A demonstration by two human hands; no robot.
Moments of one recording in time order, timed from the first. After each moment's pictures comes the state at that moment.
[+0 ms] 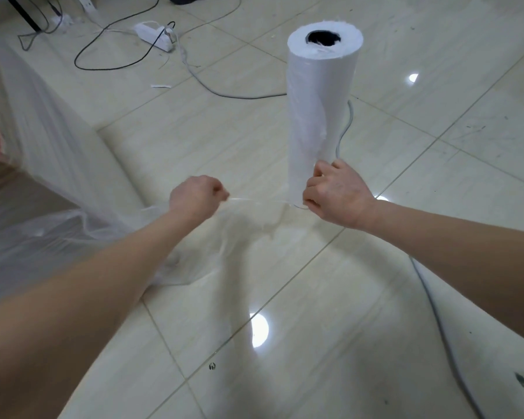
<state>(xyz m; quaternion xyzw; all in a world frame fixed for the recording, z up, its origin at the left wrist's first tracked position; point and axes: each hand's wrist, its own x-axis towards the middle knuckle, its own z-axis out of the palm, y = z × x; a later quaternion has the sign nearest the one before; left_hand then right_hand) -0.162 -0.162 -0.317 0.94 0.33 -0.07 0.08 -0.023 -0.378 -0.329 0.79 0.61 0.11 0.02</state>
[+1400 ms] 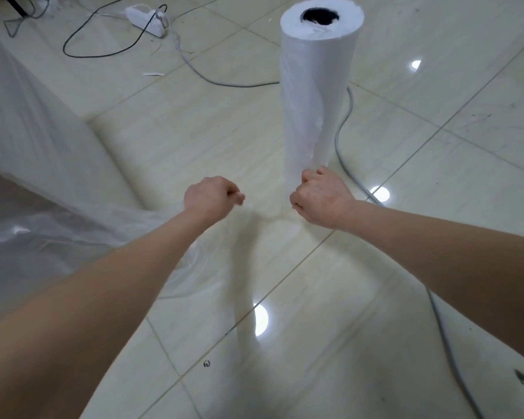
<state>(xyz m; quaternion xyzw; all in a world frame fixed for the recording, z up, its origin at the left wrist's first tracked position) -0.144 -0.184 -0.338 0.94 0.31 -0.10 0.11 -0.028 -0.362 -0.349 0.80 0.58 -0.04 0.11</state>
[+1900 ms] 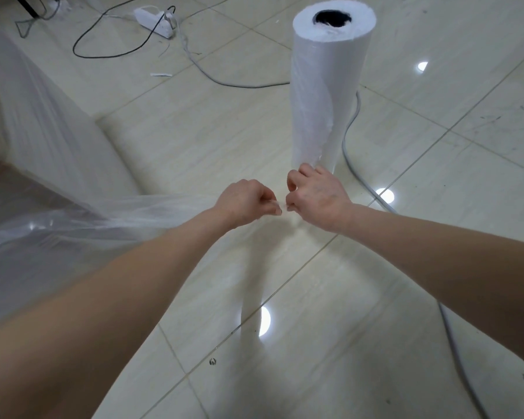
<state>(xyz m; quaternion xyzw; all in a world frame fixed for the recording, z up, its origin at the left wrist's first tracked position) -0.135 -0.210 -0.334 0.94 0.19 -0.13 0.25 -0.038 -0.351 -0.351 0.81 0.59 0.00 0.00</state>
